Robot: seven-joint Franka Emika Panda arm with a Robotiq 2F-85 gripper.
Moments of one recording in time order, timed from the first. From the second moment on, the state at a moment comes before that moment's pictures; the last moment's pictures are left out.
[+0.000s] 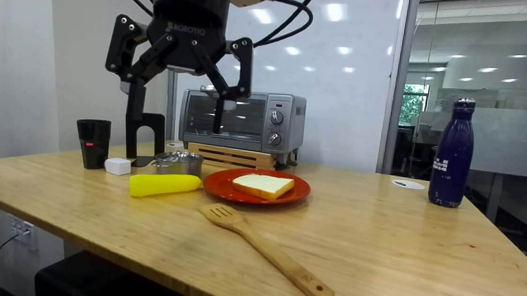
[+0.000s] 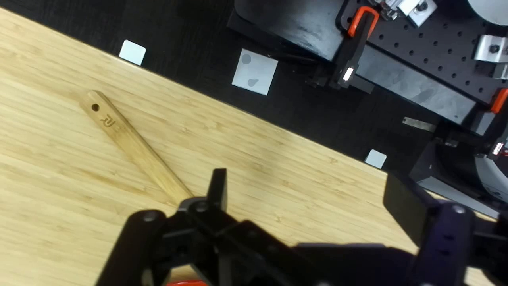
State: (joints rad) arm -0.13 -0.48 -0.47 -2.64 -0.26 2.08 -0.84
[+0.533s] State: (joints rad) arm -0.15 -0.47 -0.46 -2.62 -0.27 2.12 -0.85
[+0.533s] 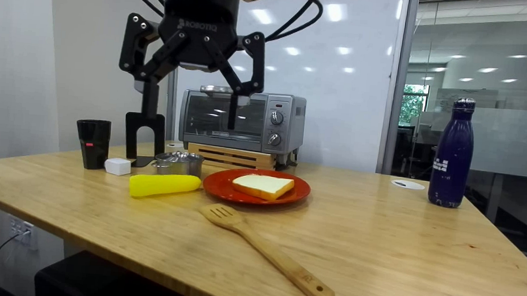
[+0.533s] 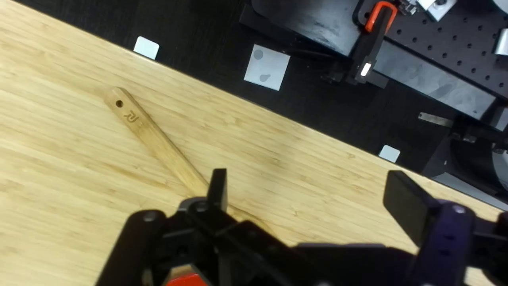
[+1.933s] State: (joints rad) arm -0.19 -0.02 -0.51 -2.42 -0.13 2.43 -1.51
